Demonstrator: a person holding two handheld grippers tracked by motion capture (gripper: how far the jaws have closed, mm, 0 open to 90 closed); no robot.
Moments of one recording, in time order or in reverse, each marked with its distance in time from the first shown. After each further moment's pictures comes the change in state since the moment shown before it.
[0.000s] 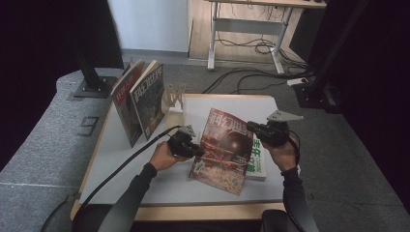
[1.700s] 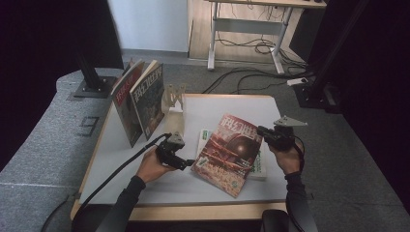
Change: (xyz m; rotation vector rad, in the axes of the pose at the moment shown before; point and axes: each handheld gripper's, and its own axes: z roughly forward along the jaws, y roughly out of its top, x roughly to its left) left arm -0.018 -0.030 -0.022 0.007 0.190 0.000; right arm -0.027 -0.036 0.001 0.055 -0.148 0.060
